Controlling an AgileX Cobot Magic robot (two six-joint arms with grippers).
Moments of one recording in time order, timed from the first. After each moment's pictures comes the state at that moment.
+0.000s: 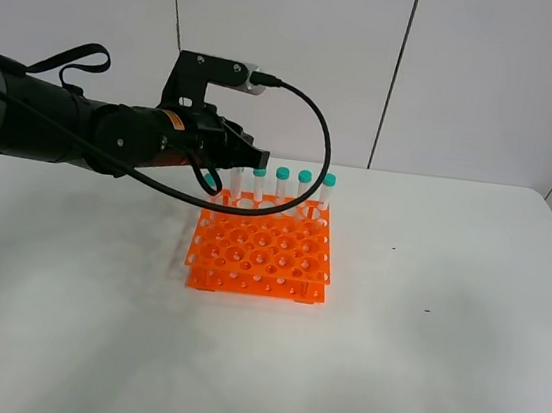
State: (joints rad) left arm -0.53 1.76 -1.03 -0.16 -0.34 0.08; right arm 0.06 0.00 -0.50 0.01 1.03 -0.02
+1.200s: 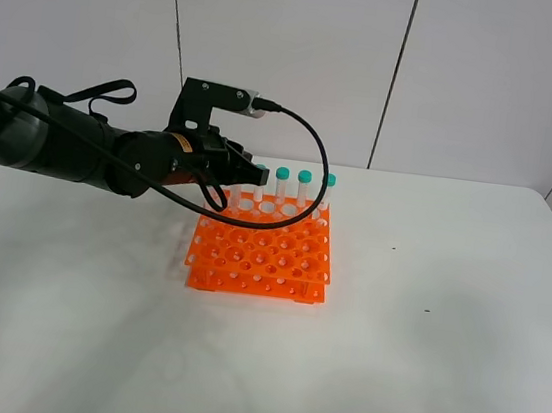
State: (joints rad) left arm -0.52 1.86 -1.03 -0.16 -0.41 0.07; right arm 0.06 0.00 -0.50 0.02 1.03 -0.02
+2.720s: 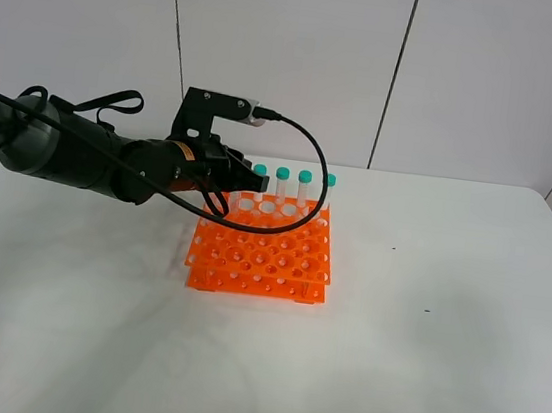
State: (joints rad) left arm -0.52 1.89 -1.03 -0.16 -0.42 0.06; right arm 0.06 0.00 -0.50 0.02 1.03 -0.02
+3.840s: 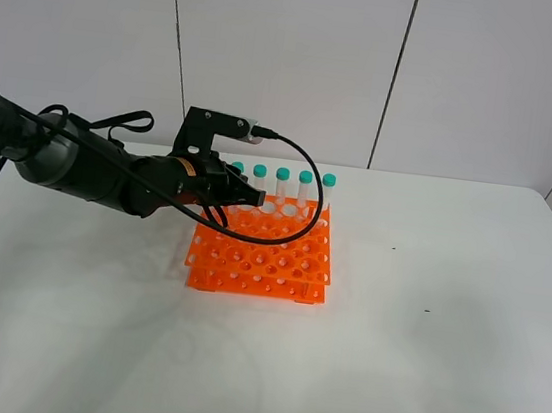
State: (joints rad) left arm -0.51 1.96 -1.04 -0.15 -0.44 0.05; right arm 0.06 0.00 -0.50 0.02 1.03 -0.02
